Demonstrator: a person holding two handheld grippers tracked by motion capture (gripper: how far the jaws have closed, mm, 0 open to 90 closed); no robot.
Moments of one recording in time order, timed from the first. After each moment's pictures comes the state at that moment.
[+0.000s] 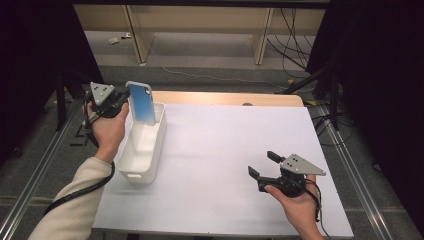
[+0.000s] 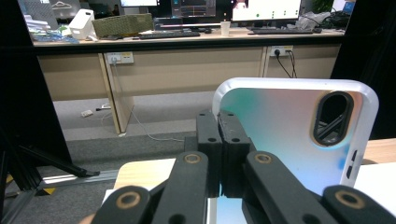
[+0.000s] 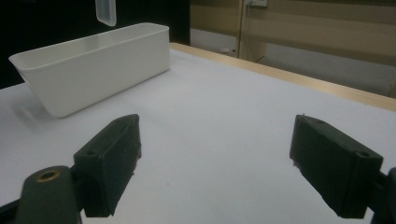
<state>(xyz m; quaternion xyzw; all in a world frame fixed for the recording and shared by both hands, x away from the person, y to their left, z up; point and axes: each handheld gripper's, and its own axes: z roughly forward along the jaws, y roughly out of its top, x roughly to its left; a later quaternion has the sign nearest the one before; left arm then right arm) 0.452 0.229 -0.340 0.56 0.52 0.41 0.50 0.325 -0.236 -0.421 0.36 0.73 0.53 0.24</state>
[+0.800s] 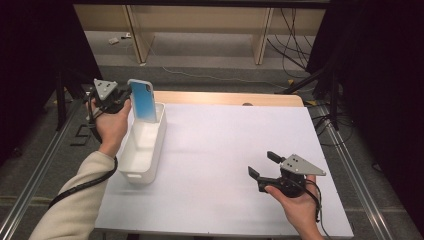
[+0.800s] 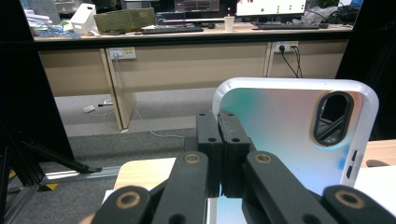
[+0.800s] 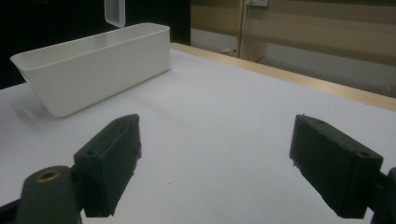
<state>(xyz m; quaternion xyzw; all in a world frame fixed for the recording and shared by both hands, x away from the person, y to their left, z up) 0.469 0.228 -0.342 0.56 0.53 0.41 0.48 0.324 -0.236 -0.420 0.36 0.73 0.53 0.23</state>
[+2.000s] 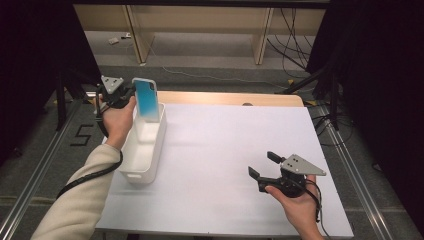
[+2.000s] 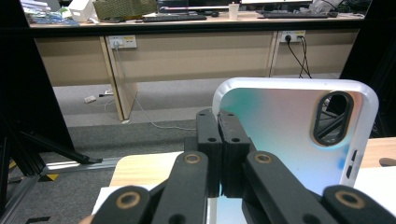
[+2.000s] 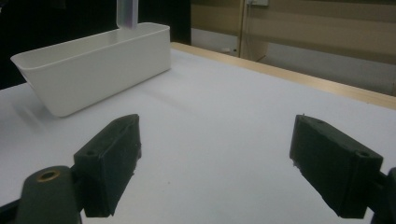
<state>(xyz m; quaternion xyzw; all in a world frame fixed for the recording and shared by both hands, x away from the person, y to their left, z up) 0.494 0.225 -0.351 0.57 0.54 0.40 0.47 0.325 -0.238 -0.422 0.36 0.73 0.53 0.23</state>
